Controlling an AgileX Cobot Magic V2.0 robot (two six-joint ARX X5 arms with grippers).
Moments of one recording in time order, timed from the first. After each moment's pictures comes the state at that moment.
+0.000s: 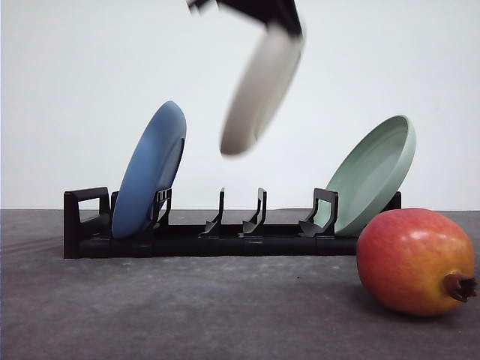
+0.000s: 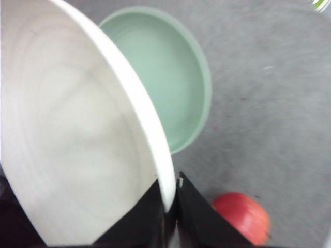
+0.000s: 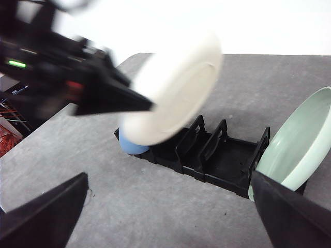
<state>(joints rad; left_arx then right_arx) -0.81 1.64 1.70 -0.74 0.13 -0.03 0.00 0.64 0.90 -0.61 -0.76 0.11</state>
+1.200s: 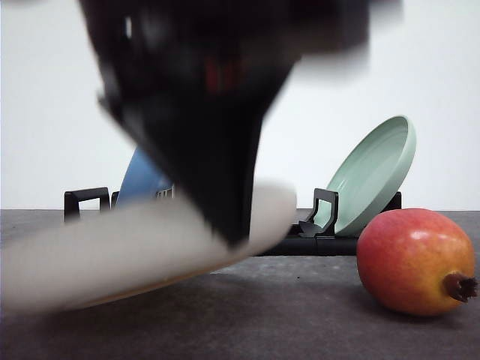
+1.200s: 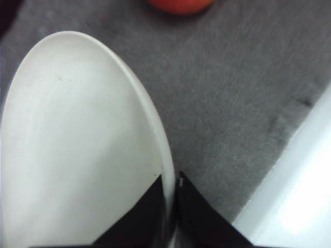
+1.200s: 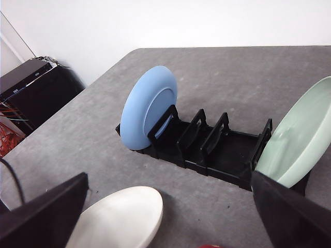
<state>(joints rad) -1.38 1.50 0.98 -0.67 -0.41 -0.27 0.00 0.64 0.90 -0.64 -0.76 0.12</state>
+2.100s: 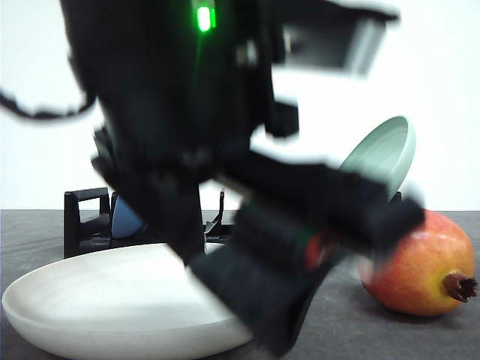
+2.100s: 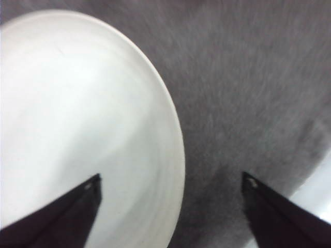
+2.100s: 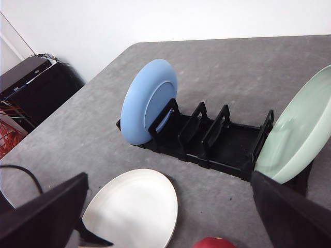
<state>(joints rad) -1.38 1.59 0.98 -0.63 -0.47 -0.34 0.00 0.64 0.90 -0.67 -0.76 0.13</state>
